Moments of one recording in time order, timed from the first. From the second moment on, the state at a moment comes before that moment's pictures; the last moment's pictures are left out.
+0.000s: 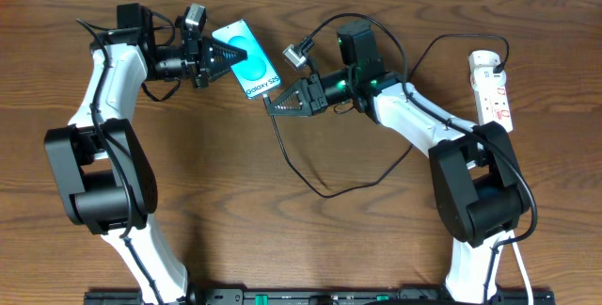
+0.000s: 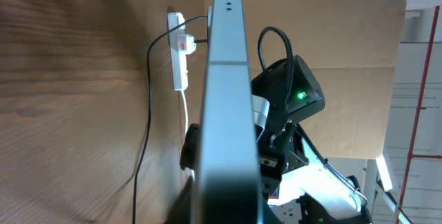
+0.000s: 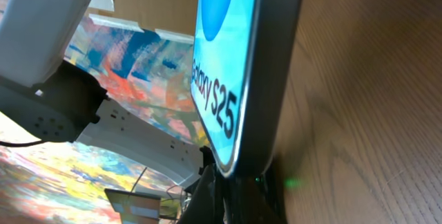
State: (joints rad) left arm 0.15 2.05 1.60 -0.93 1.47 -0.11; right arm 0.44 2.05 1.37 0.07 -1.44 0.67
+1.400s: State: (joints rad) left arm 0.15 2.05 1.60 -0.87 1.47 -0.12; right arm 0.43 2.05 1.37 0.07 -1.46 0.67
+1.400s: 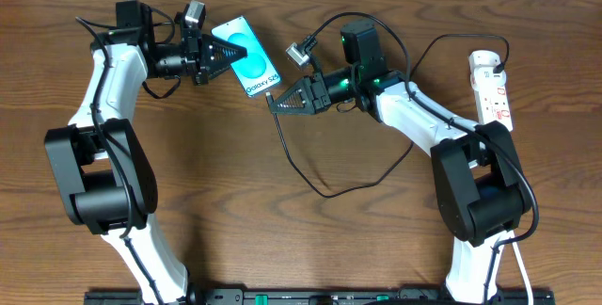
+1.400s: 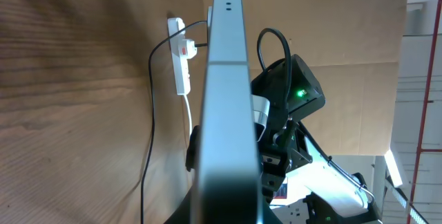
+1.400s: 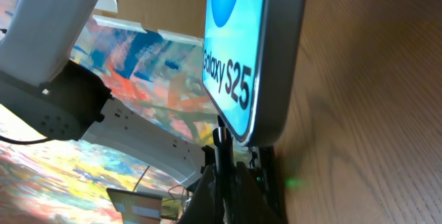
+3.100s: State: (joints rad) left arm 0.15 2.05 1.60 -0.87 1.47 -0.13; right arm 0.43 2.05 1.37 0.12 -1.44 0.70
